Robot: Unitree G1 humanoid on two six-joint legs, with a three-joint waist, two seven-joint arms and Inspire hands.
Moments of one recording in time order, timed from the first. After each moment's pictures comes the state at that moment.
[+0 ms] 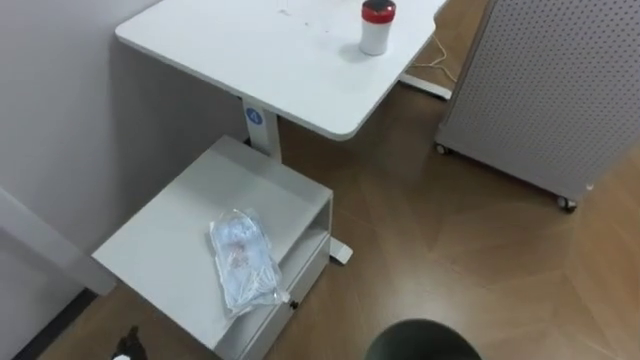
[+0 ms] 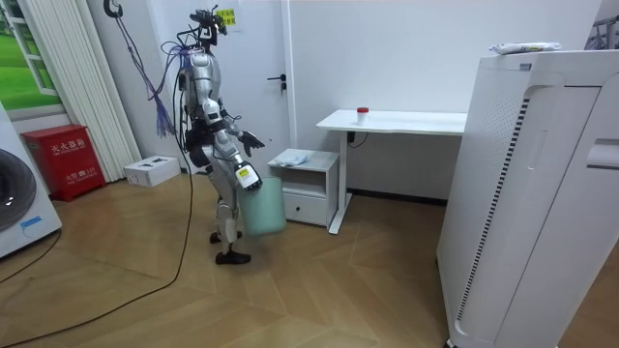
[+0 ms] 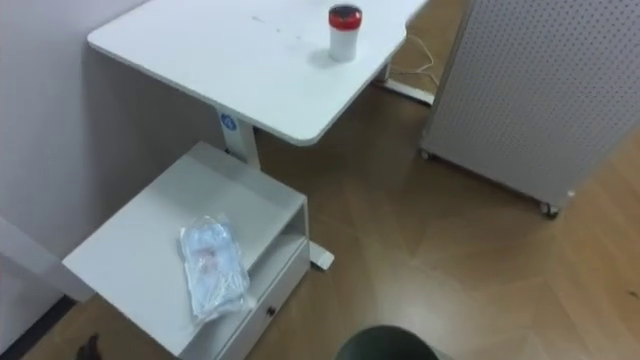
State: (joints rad) left arm -0.23 0.18 -0.11 1.16 0.29 -0.20 0.64; right arm -0.23 -0.24 0.16 1.21 0.24 -0.16 -0.24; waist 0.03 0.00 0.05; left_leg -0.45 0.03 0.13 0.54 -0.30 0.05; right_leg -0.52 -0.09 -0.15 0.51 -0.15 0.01
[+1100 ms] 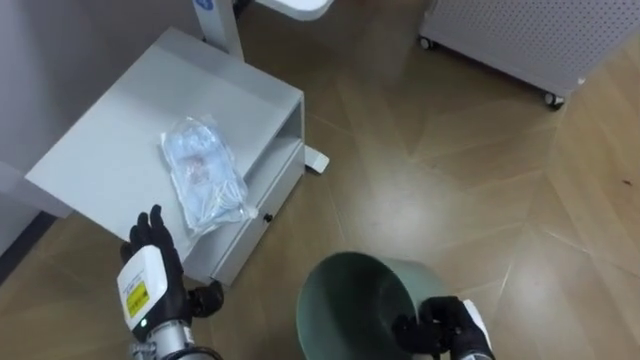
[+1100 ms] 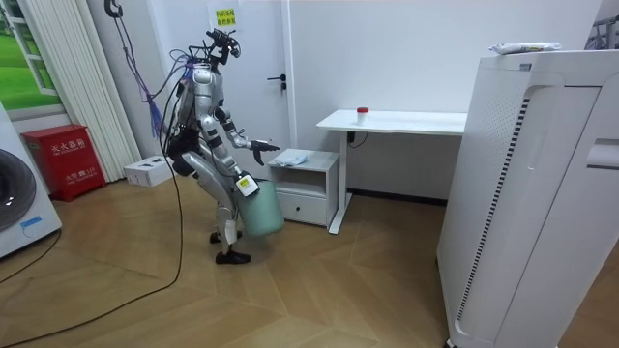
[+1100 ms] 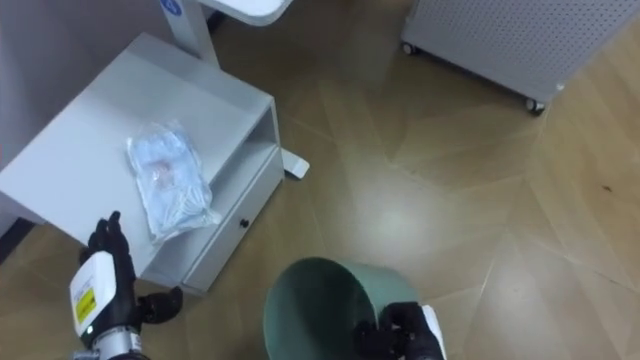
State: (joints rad) left arm -0.49 0.19 -0.34 1.20 0.33 -0.24 0.95; right arm -0.35 -0.21 0.42 1.04 0.32 -0.17 -0.24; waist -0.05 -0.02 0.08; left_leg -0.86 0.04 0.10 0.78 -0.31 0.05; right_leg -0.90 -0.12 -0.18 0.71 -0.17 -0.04
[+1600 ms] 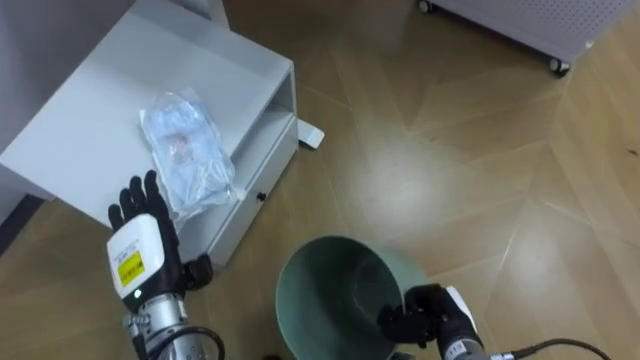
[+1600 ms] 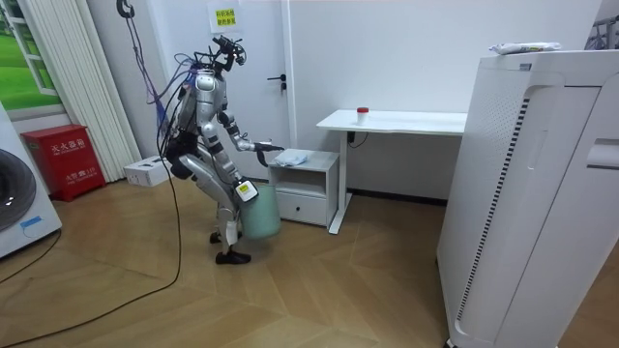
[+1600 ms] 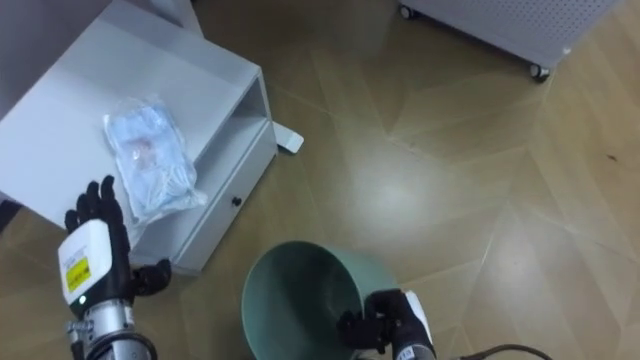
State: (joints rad) left arm -0.56 0.23 -0.37 1.20 0.37 -0.21 1.02; right arm -0.37 -0.22 0.45 0.97 0.33 -0.11 -0.21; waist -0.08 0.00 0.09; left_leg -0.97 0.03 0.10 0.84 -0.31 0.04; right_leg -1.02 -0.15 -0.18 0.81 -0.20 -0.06
